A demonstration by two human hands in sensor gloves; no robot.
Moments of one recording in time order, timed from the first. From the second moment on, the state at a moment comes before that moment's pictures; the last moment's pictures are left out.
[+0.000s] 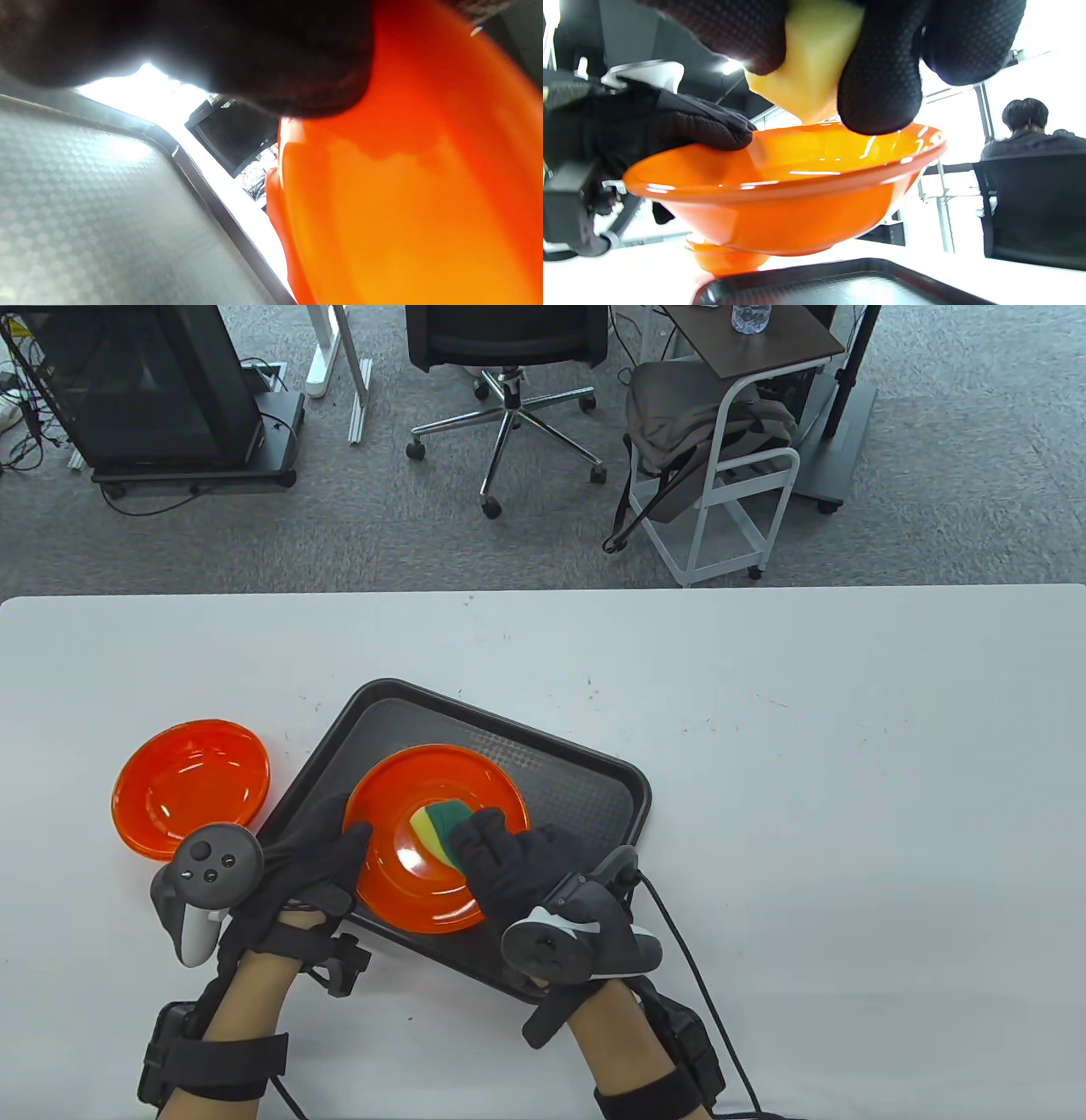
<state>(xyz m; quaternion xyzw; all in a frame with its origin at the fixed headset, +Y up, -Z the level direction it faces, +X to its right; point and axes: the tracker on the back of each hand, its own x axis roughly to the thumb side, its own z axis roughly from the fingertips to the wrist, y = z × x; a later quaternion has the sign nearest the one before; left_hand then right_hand) -0.296 -0.668 -0.262 0.03 -0.06 0.44 0.90 -0.020 -0.630 -0.212 0.36 -0.21 0.90 0.10</state>
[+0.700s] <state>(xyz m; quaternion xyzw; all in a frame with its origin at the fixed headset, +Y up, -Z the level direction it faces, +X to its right) -0.275 -0.666 -0.254 0.02 -0.11 0.41 0.91 -0.058 -0.649 -0.211 0.35 -0.18 0.91 -0.09</state>
